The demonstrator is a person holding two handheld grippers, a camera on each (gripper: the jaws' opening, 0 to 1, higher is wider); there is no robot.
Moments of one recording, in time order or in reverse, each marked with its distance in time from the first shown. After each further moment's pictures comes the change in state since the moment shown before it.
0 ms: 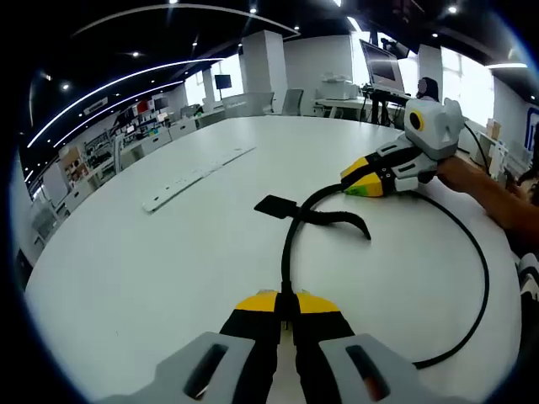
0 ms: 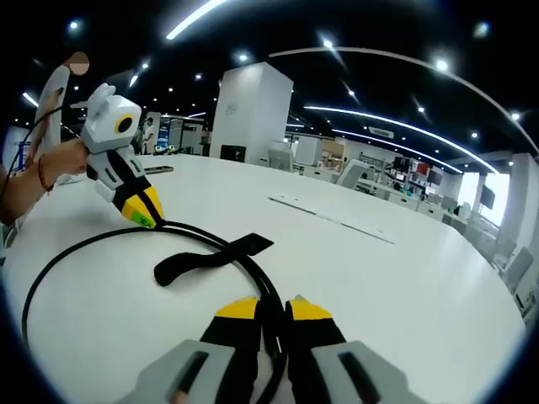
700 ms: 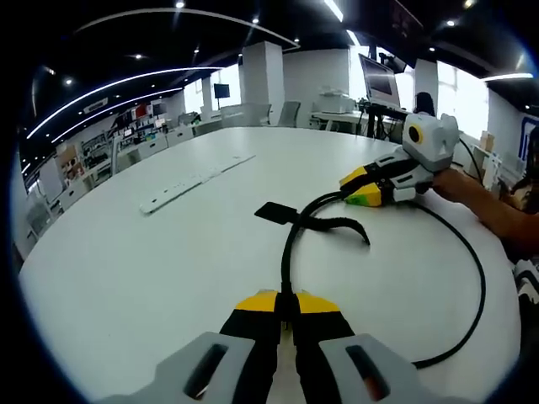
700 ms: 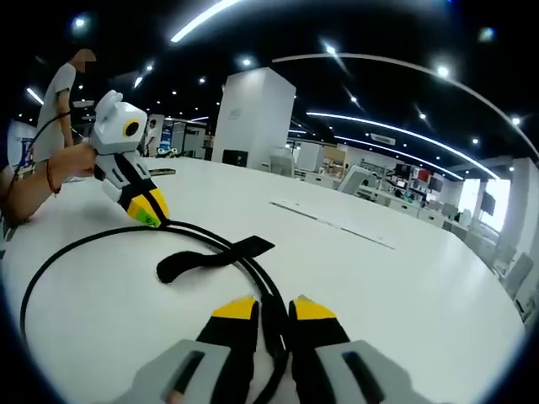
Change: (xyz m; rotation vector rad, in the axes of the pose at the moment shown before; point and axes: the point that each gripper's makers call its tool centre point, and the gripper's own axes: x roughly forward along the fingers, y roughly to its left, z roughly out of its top) left arm -0.001 -0.002 -0.002 -0.028 -0.069 -0.032; right arm -0.002 0.003 0.001 -0.022 -0.032 0.005
